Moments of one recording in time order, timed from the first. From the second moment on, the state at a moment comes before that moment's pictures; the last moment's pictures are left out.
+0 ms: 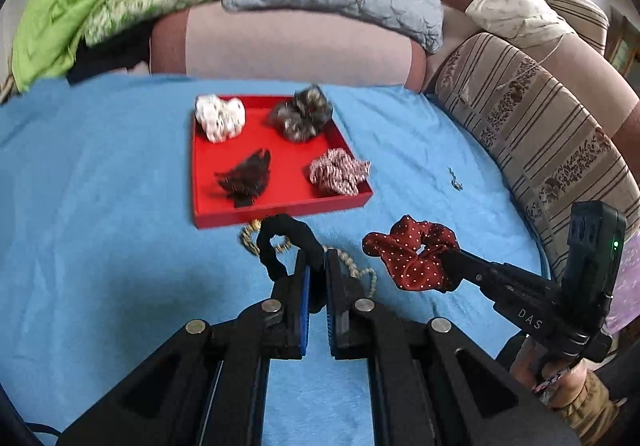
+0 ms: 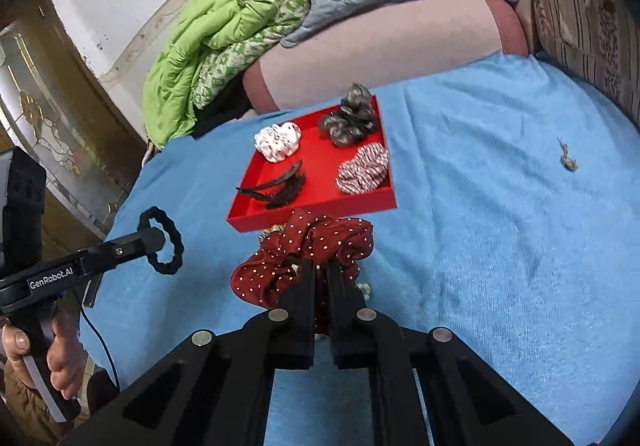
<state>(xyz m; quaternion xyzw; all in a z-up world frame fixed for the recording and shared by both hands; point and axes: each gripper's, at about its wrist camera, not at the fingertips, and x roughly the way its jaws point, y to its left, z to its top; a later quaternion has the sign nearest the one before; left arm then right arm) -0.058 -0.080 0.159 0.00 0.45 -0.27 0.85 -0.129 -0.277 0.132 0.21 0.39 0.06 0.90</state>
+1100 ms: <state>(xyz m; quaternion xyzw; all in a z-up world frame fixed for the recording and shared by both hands) 0.159 -0.102 0.083 0.01 0.51 -0.24 0.82 0.100 -0.297 0.103 0.16 0.43 0.03 0.89</state>
